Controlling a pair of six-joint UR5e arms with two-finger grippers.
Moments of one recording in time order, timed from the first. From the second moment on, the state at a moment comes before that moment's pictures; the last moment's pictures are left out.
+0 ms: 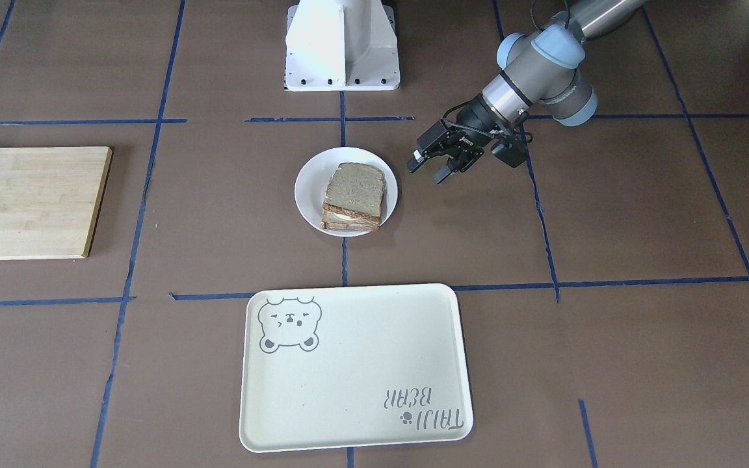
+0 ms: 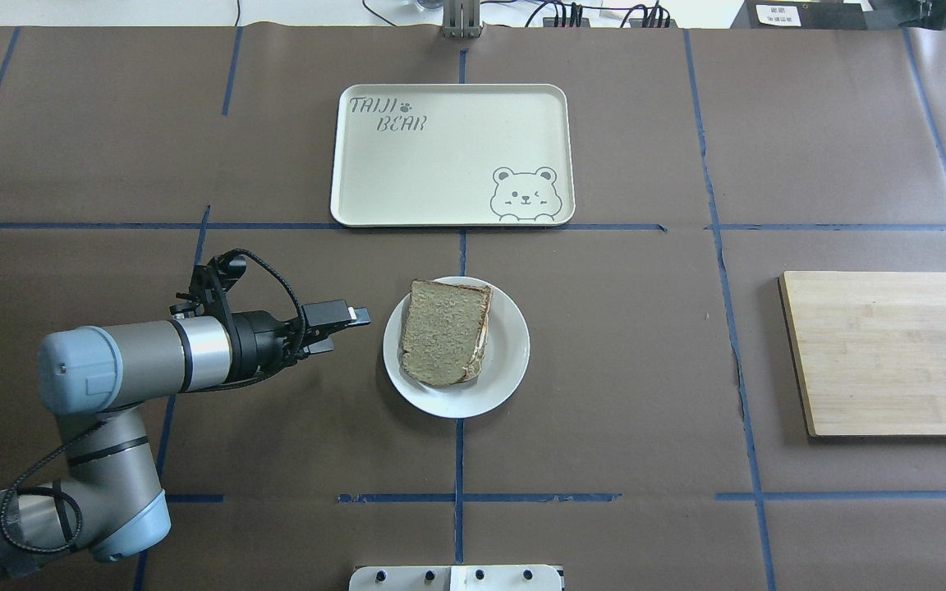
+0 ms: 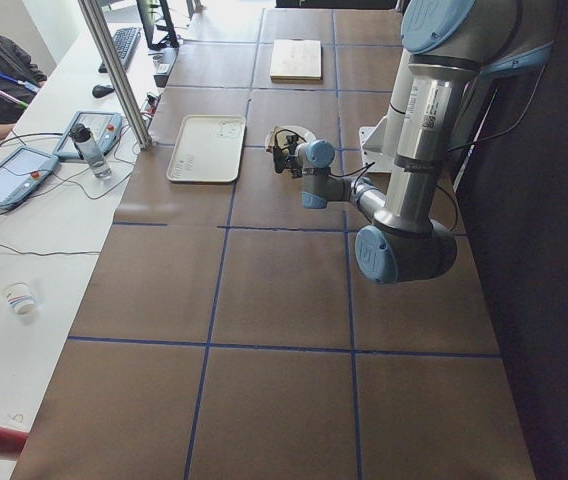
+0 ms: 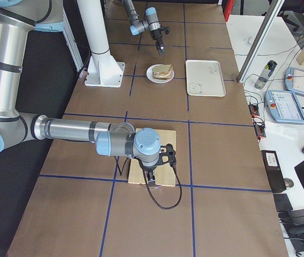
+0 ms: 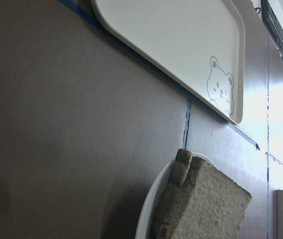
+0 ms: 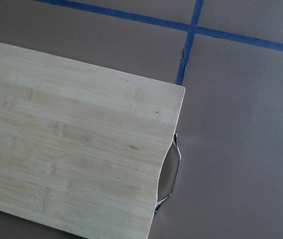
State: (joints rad) left arm -0.43 -1.85 -1.57 -2.88 -1.63 -1.78; right arm 1.58 -1.83 1.80 -1.54 2.43 -0.25
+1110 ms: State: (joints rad) left arm -0.38 -1.94 -1.44 -2.94 -1.58 -1.85; right arm 1.58 -1.83 1.80 -1.54 2.43 -0.25
